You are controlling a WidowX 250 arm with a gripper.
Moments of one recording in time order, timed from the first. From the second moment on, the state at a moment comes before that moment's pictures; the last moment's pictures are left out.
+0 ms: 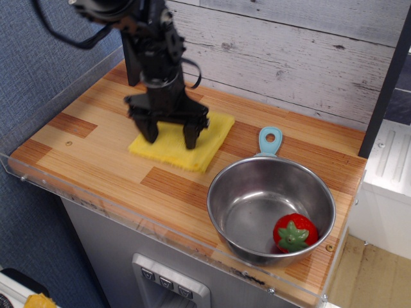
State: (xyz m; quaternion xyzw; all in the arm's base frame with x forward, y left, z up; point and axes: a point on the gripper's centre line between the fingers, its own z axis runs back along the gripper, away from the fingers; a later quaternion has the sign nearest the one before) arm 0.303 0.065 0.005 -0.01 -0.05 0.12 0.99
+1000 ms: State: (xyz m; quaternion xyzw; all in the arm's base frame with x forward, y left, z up) arm 0.263 0.042 0.058 -0.04 -0.03 0.07 1.00
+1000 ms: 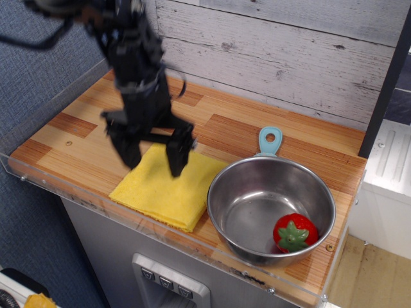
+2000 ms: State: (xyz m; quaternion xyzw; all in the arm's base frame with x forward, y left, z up) arm 0.285 0.020 0.166 -0.02 -0.08 0.05 1.00
